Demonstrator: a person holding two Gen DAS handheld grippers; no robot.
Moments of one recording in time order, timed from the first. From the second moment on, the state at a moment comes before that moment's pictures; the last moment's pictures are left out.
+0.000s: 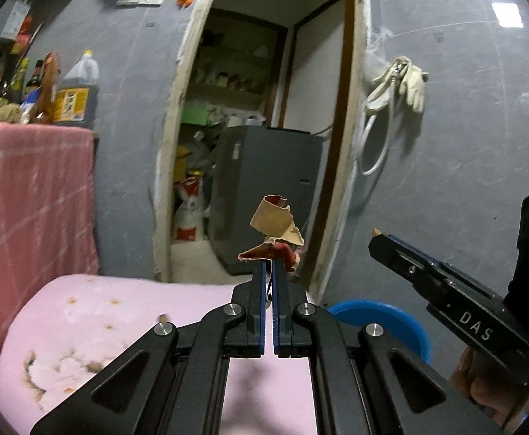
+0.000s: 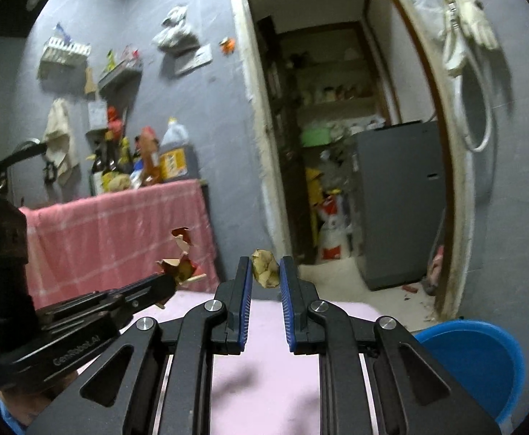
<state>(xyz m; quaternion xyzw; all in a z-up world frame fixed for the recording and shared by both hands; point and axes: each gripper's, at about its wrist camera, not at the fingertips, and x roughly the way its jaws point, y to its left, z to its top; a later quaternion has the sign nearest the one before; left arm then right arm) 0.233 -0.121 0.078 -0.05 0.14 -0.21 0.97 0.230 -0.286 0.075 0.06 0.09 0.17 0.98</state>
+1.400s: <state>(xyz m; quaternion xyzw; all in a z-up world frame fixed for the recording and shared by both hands) 0.311 -0.295 0.022 -0.07 0.30 -0.33 0.89 0.237 -0.455 0.022 0.17 0.18 -0.03 0.97</state>
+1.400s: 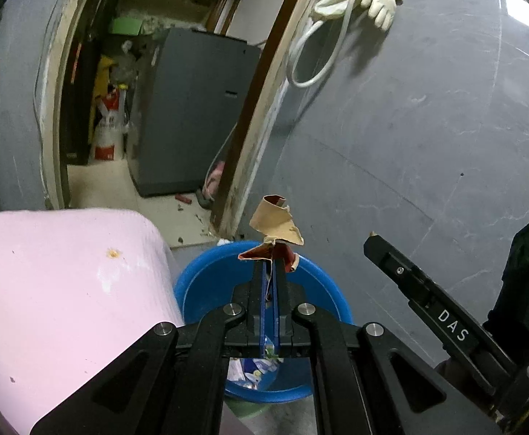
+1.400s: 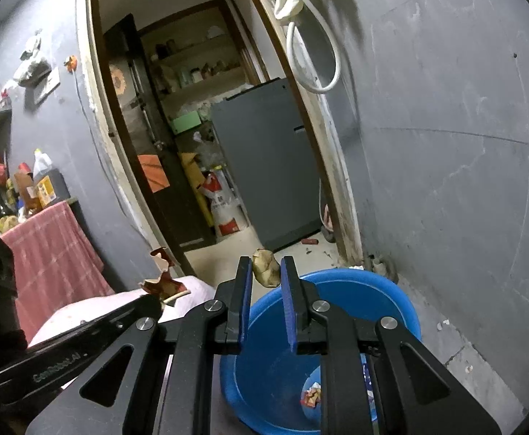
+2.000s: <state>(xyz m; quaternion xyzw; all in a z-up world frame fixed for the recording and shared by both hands) 0.315 -0.293 0.011 -0.06 0.33 -0.33 0.88 0.239 -0.458 0.018 0.16 0.19 -0.05 0.97</state>
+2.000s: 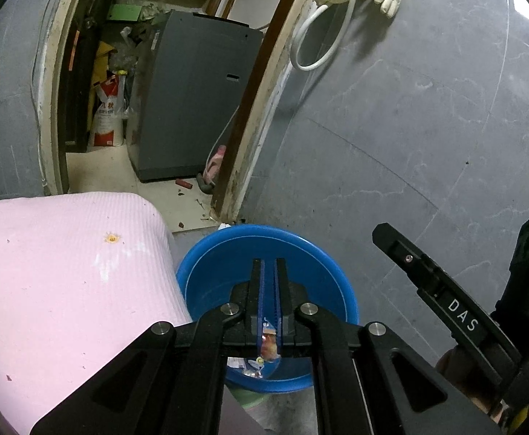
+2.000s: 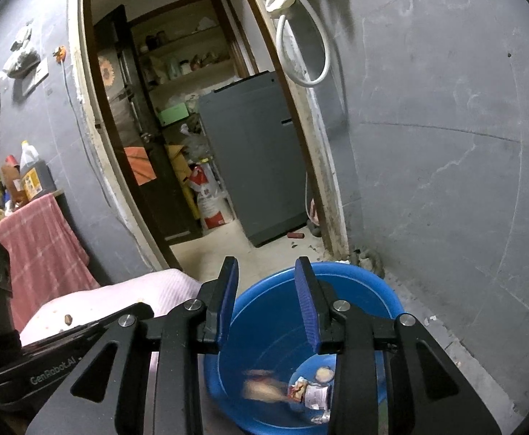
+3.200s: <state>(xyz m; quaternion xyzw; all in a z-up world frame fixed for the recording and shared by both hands) 0.262 -0.136 0.075 -0.09 0.17 -0.14 0.97 0.222 -0.379 0.069 0.07 0.07 0.00 1.00</state>
